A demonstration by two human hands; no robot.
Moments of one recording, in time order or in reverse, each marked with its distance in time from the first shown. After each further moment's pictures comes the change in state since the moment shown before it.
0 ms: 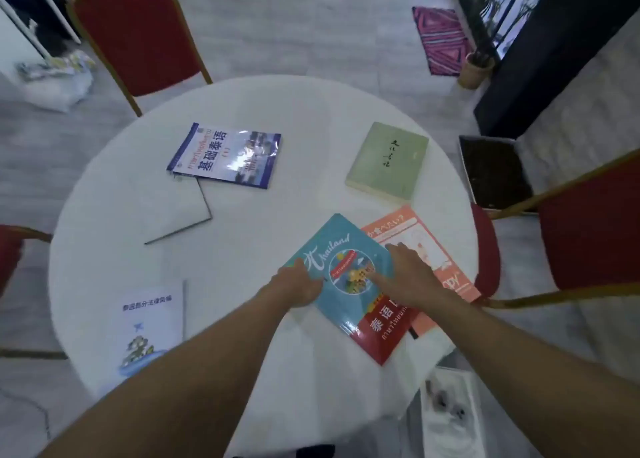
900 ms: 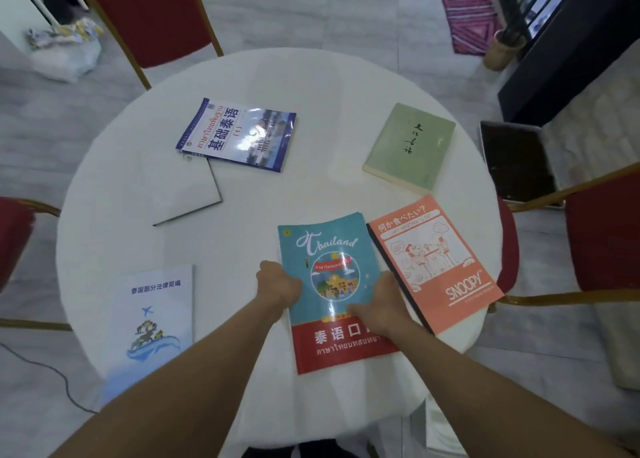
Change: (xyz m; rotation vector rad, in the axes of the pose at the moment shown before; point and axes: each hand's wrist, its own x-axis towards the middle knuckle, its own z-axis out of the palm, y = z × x) left_hand 0.016 -0.054 0.015 -0.683 0.236 -0.242; right_hand -0.014 -0.037 0.085 0.348 -0.050 0.197
